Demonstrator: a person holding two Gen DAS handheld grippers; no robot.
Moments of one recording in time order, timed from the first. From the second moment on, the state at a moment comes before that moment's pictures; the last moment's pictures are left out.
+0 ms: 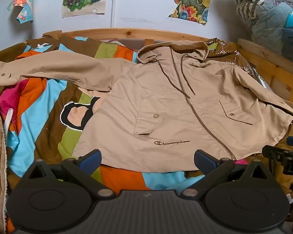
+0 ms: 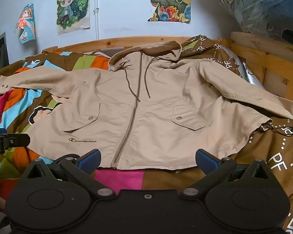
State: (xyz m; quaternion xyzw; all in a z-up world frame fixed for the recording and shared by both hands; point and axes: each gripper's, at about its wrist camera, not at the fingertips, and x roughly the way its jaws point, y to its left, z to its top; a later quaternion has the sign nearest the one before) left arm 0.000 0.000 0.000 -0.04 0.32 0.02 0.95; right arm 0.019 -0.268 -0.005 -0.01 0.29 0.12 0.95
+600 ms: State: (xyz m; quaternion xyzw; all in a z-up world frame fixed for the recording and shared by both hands) left arm 0.001 0.004 -0.004 -0.04 0.33 0.01 0.94; right arm 0.021 -0.266 -0.009 -0.02 0.30 0.12 0.95
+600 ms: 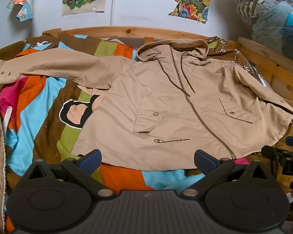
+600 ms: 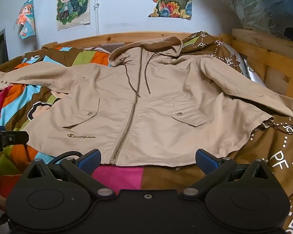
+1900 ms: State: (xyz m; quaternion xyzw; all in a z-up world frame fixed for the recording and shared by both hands) left arm -0.001 0.001 0.002 -0.05 0.31 0.02 0.95; right arm 0.021 -0.267 -0.009 -0.02 0.30 0.12 0.95
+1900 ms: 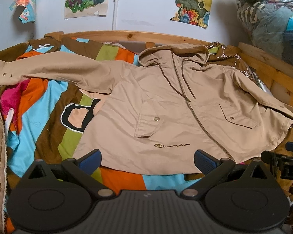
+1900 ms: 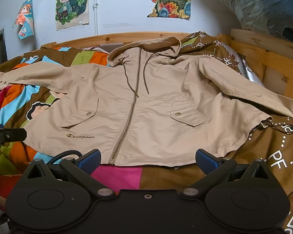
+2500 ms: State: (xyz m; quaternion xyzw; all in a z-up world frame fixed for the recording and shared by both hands) left arm -0.002 0.002 0.002 -0.05 0.31 0.02 0.95; right arm 0.021 -0.267 -0.009 -0.02 0.30 0.12 0.95
